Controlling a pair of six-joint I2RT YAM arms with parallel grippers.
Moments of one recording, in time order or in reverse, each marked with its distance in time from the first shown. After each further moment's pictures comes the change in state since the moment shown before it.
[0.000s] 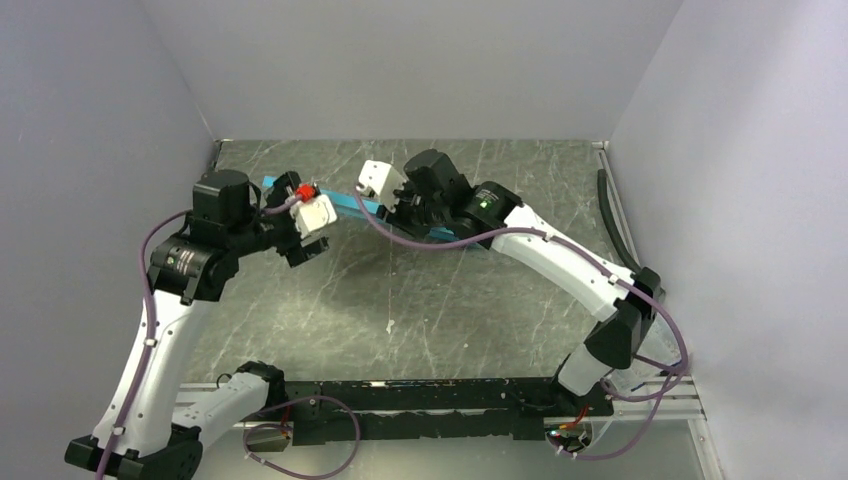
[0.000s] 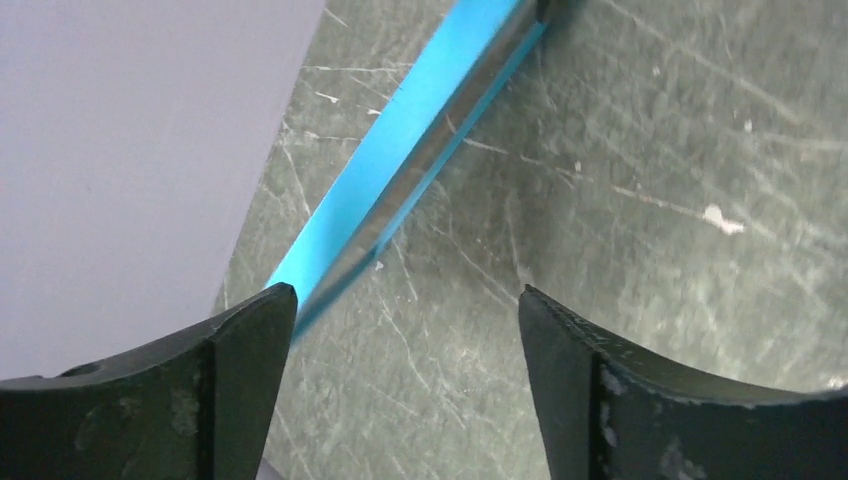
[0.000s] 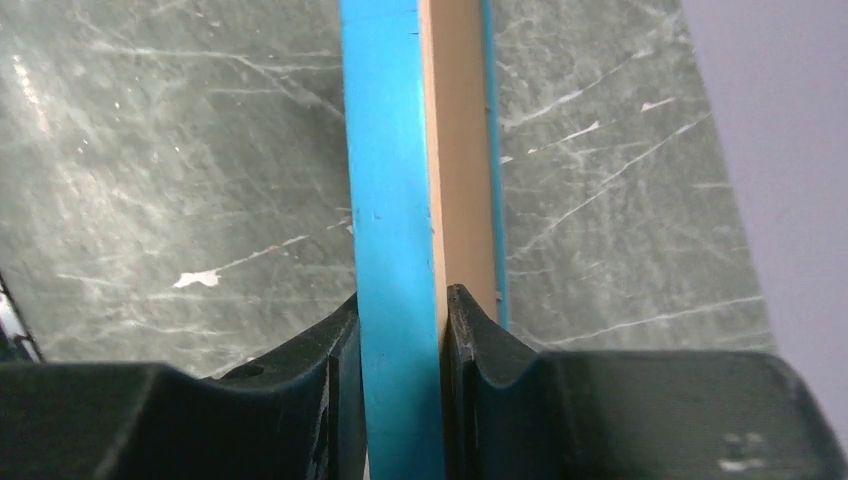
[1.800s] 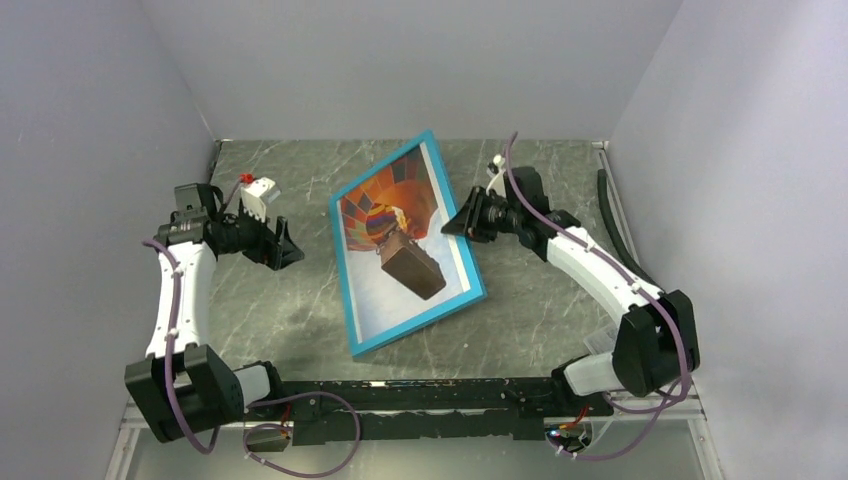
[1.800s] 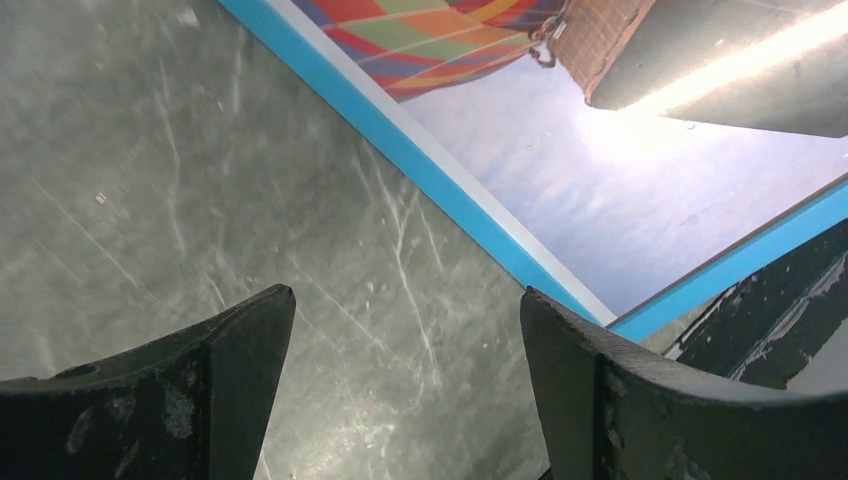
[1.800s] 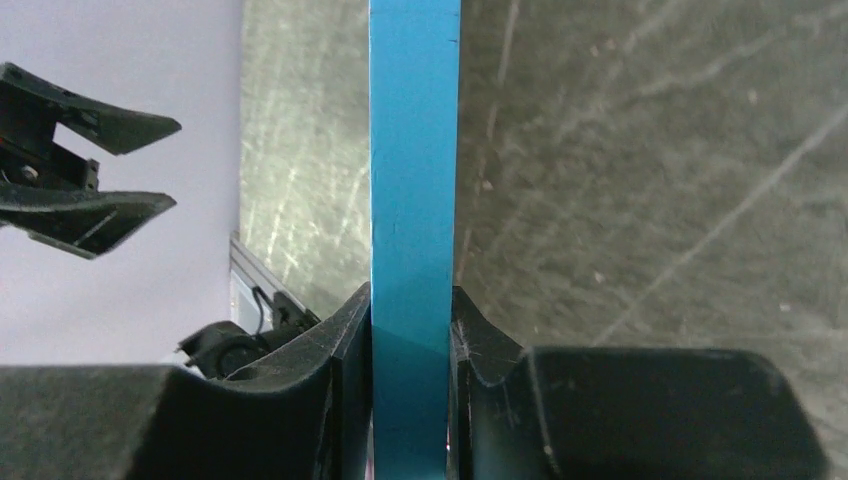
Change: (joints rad) left arm 0.560 0.239 -0.229 0.020 0.357 -0.320; right arm -0.500 -0.202 -0.573 0.418 -0.426 1.137
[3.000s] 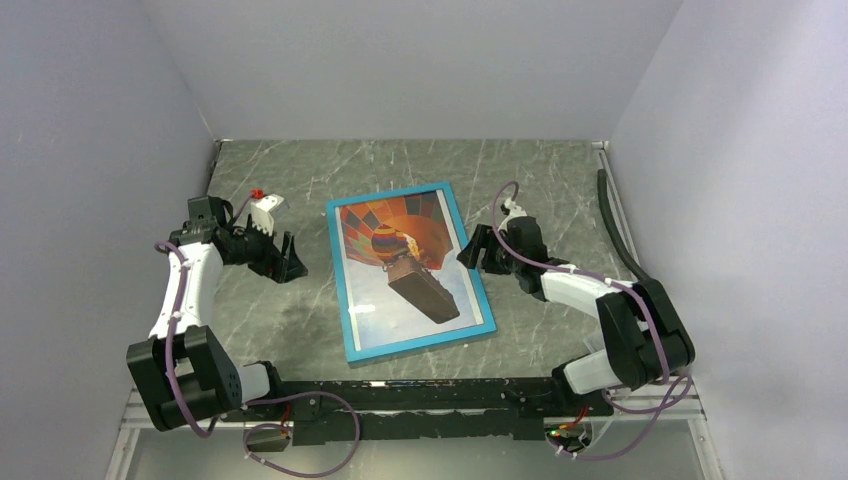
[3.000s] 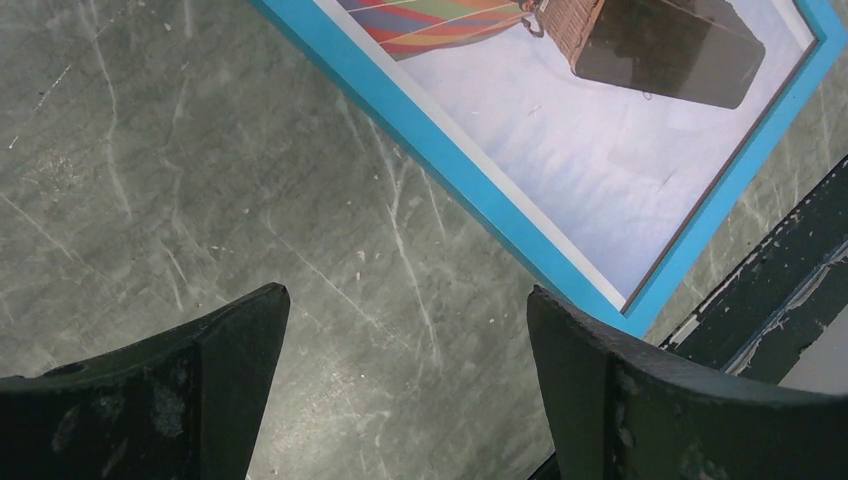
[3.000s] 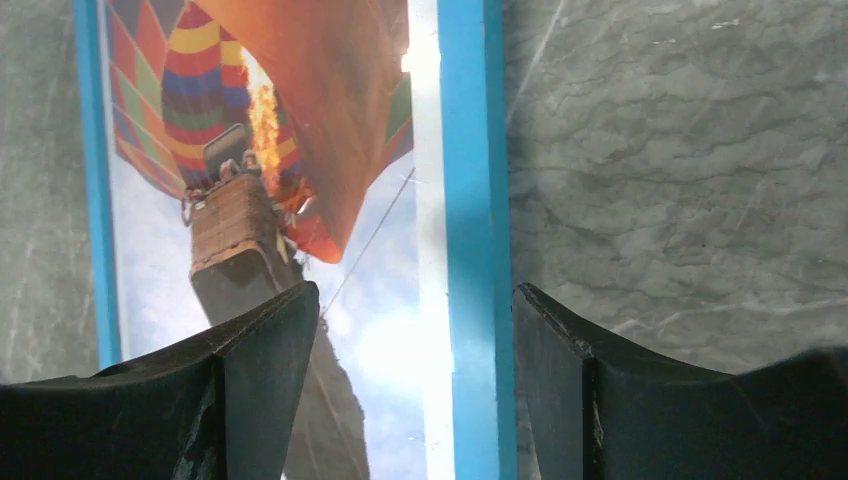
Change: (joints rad) left arm 0.002 0.070 -0.130 0.020 -0.041 0.081; right arm -0.037 0.026 -0.513 0.515 0.256 -0.150
